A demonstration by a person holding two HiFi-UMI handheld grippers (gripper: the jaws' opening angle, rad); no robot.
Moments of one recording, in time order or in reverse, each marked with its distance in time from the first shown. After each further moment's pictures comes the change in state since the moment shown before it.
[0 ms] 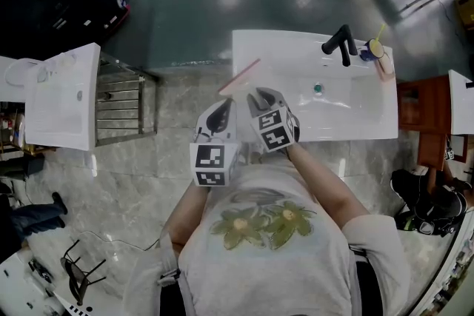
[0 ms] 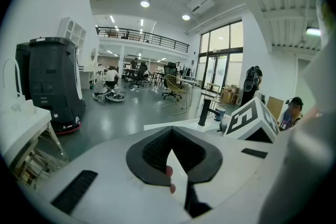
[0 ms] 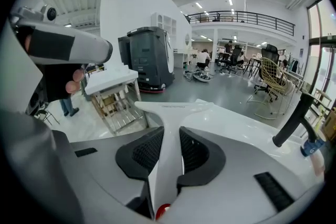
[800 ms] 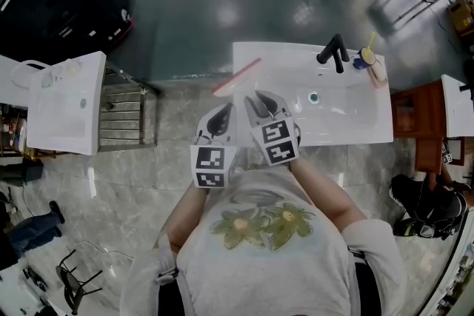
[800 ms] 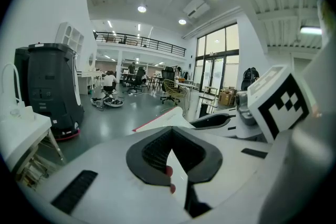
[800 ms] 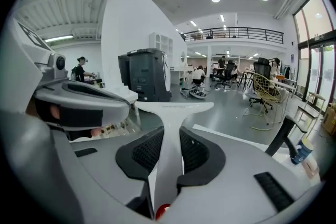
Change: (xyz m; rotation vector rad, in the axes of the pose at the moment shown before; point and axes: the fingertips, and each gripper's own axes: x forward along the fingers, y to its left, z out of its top) left arm -0.016 -0.005 0.013 0.031 -0.043 -0.015; right arm -0.065 0.011 0.072 0.033 -0.188 -0.039
